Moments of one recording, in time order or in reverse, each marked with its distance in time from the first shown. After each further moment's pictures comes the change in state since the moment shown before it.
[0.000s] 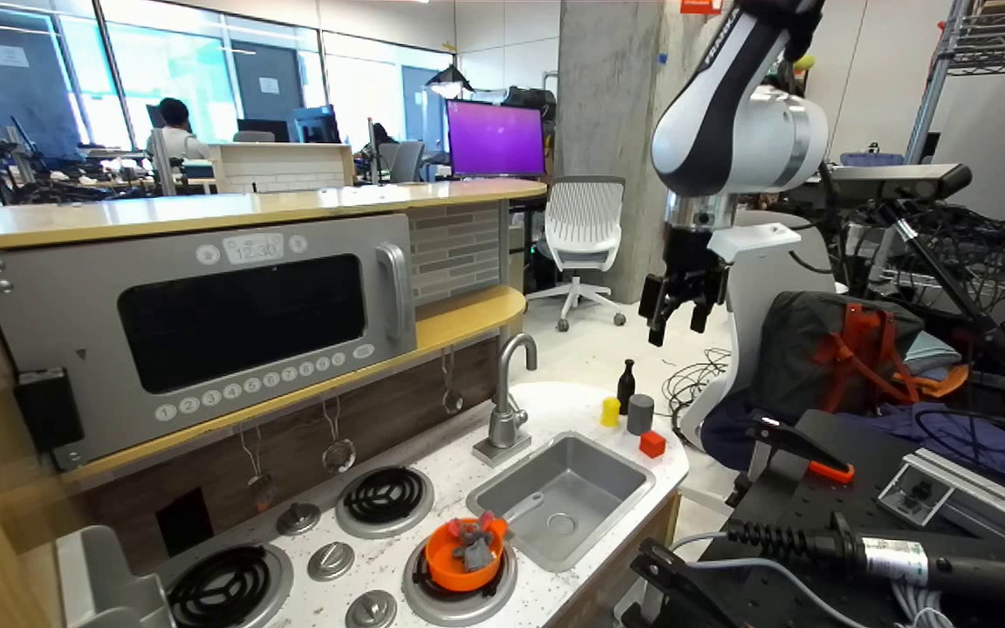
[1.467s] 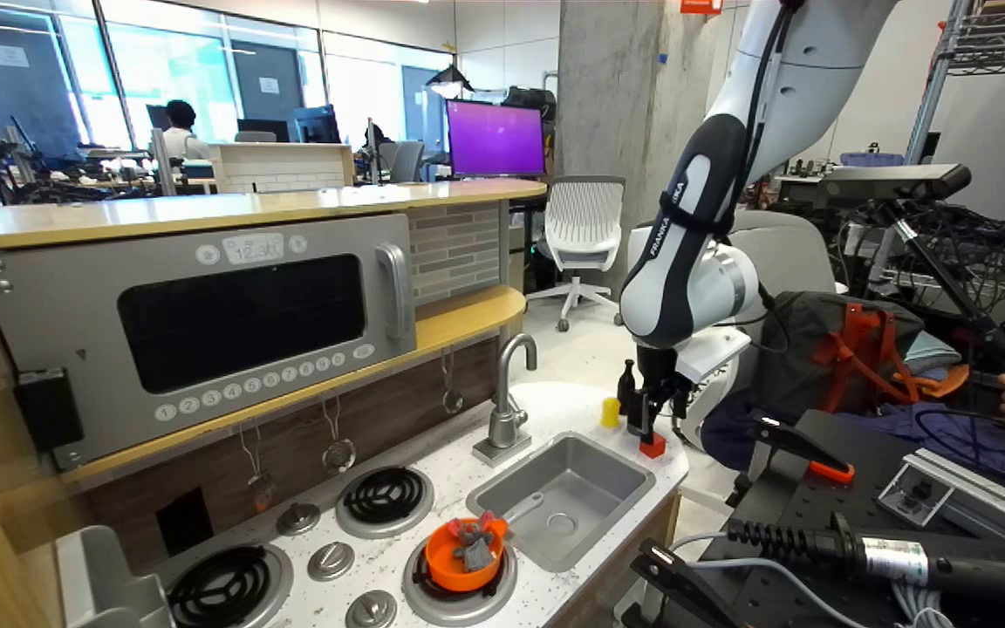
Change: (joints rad) arm -0.013 0.498 0.017 0.315 -0.157 0.076 0.067
